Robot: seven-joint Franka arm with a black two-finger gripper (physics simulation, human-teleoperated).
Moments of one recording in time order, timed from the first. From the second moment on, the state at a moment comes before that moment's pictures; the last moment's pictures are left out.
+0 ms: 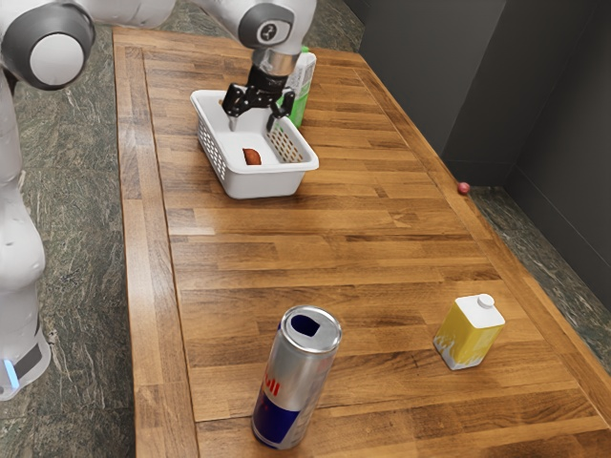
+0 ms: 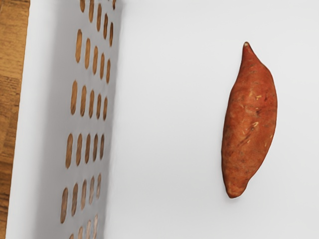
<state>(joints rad) 0.37 -0.03 0.11 -1.84 0.11 1.75 -1.33</state>
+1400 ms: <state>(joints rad) 0.45 0.15 0.10 -1.77 0.08 1.81 -1.26</state>
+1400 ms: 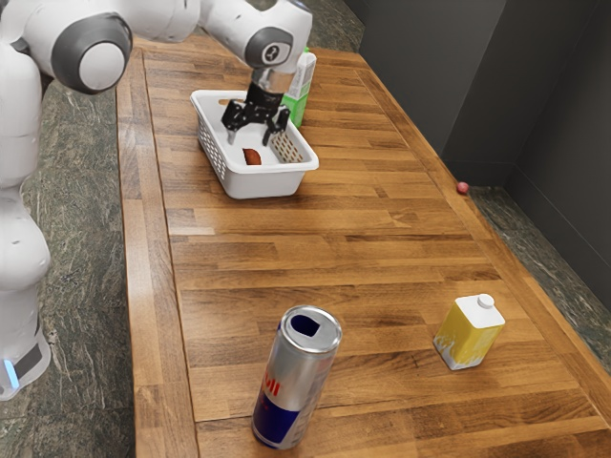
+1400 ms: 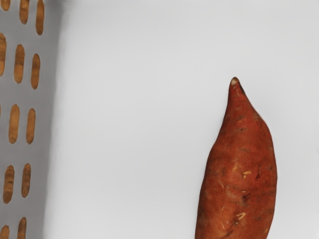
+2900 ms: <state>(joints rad) 0.47 0.28 0.09 -1.72 0.06 1.81 -1.22</state>
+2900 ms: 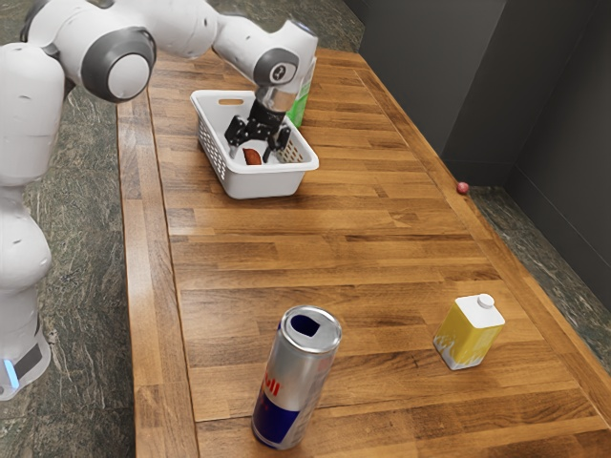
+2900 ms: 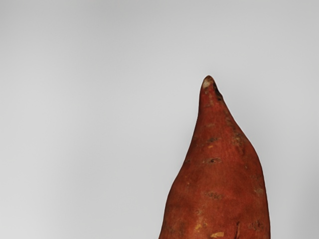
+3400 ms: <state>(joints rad) 0.48 0.30 0.09 -1.72 0.05 1.83 -1.18</state>
